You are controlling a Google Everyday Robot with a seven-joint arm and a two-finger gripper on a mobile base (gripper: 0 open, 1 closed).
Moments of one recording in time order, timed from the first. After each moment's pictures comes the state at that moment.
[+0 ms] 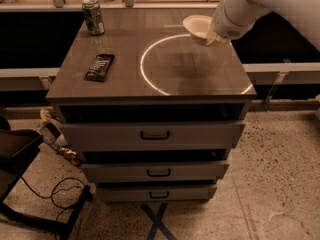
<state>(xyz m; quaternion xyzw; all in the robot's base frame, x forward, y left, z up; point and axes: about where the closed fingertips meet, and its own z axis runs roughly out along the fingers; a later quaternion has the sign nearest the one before) 0.704 -0.166 0.928 -0.65 0.67 -0.16 0.30</state>
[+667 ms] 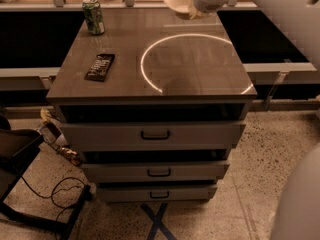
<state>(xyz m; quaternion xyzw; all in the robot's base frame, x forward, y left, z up) 0.757 -0.120 0.982 -0.69 0.60 -0.25 0.31</state>
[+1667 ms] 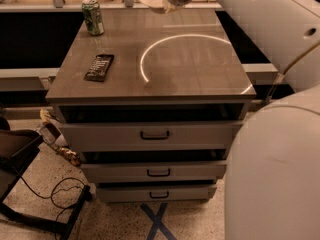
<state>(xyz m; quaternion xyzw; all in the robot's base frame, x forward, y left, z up) 0.793 -0.048 0.988 -0.74 0.54 -0.26 0.30</state>
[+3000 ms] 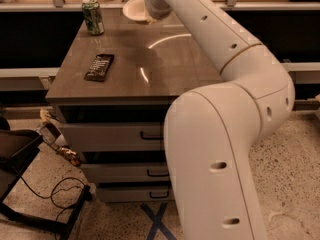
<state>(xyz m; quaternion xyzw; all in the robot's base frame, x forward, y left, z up) 0.884 0.008 0.913 -0.77 0.50 -0.24 0.31</state>
